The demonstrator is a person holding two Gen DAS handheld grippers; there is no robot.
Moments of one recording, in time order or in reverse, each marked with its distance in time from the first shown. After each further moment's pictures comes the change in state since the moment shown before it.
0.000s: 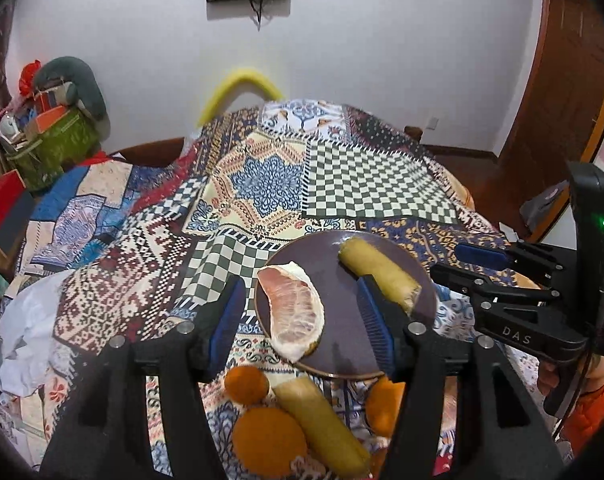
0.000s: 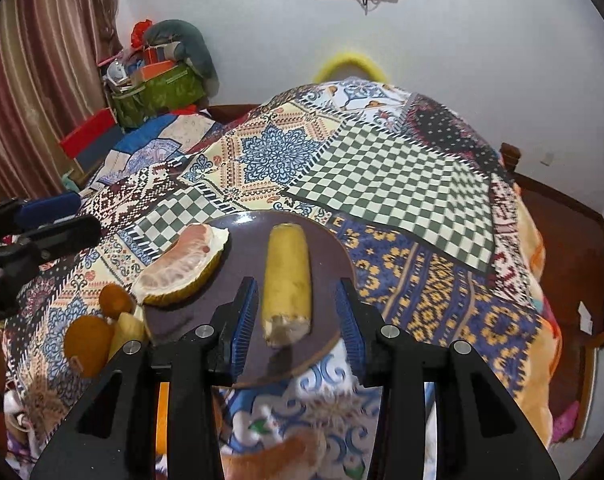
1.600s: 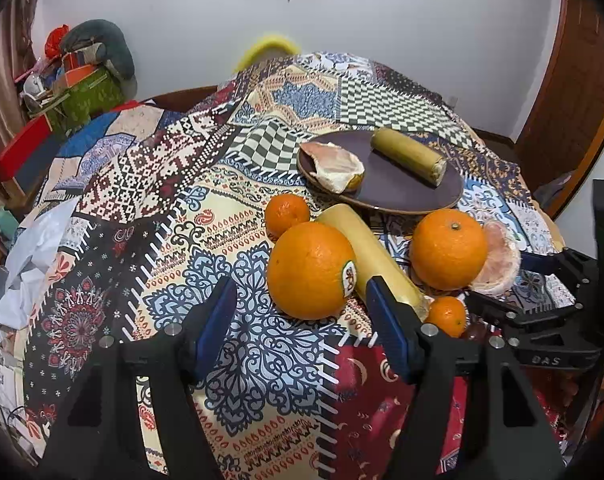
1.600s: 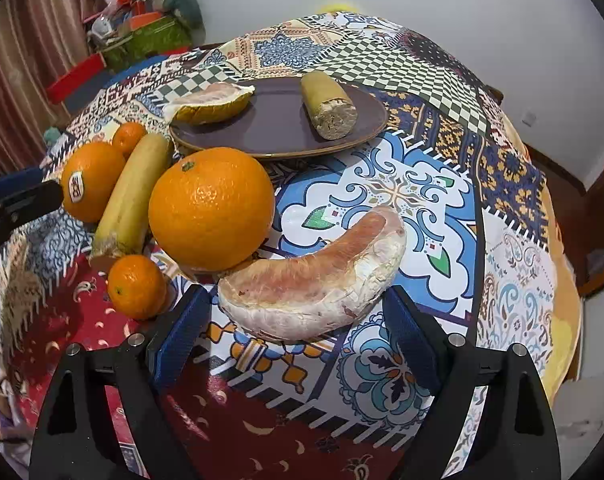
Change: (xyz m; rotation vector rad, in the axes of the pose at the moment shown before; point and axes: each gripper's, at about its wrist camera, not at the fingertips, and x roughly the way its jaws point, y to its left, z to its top) left arm -0.018 0.025 -0.129 -0.063 0.087 0.058; right arm 0.008 0.047 -0.115 -0.001 0.148 -0.096
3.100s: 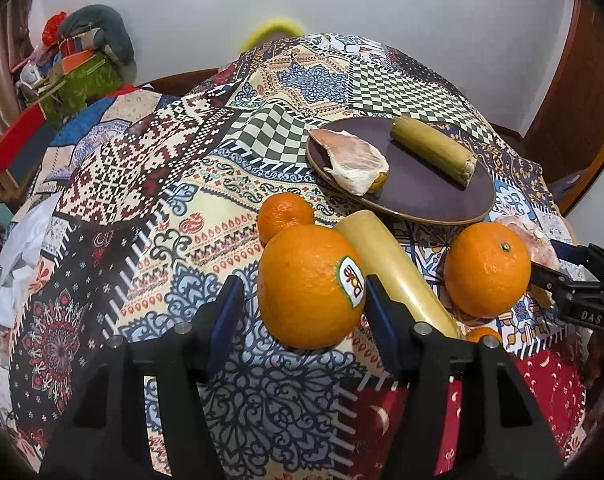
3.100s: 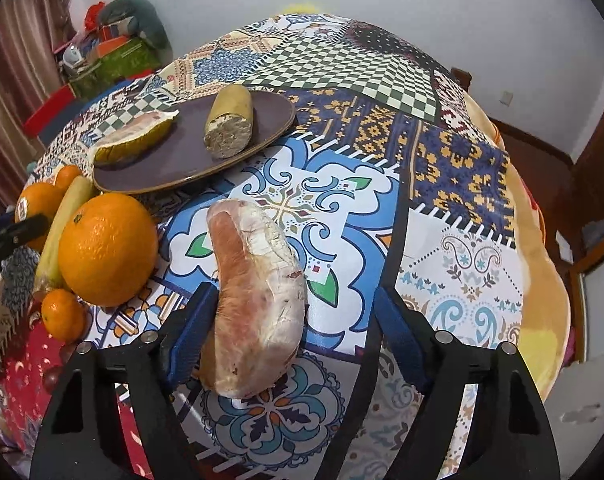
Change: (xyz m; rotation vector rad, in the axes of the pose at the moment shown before) left arm 0.043 0.004 0.015 -0.012 0.051 0.011; right arm 0.008 -0.062 0.006 0.096 -0.023 -0.028
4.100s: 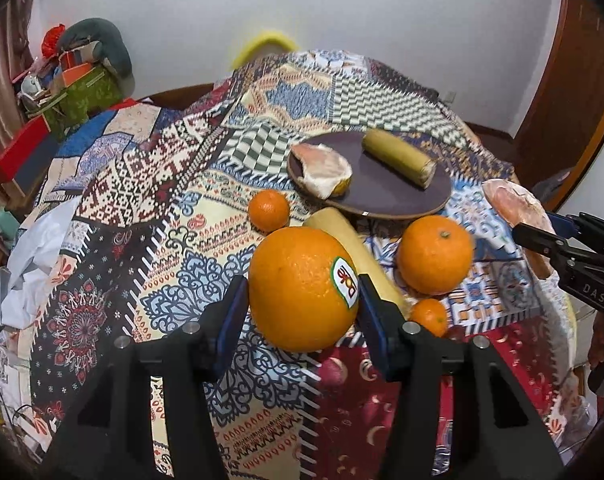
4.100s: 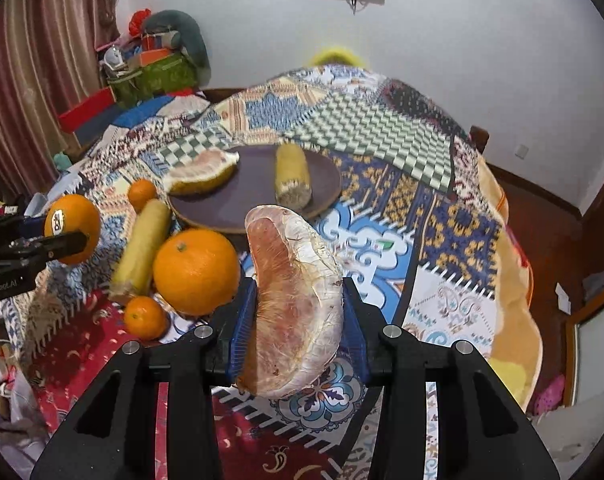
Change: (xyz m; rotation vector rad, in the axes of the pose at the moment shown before) left arm -0.058 -0.015 -0.009 0.021 -0.038 -0.018; right arm -0.064 0.027 0.013 -0.100 -0.129 0.051
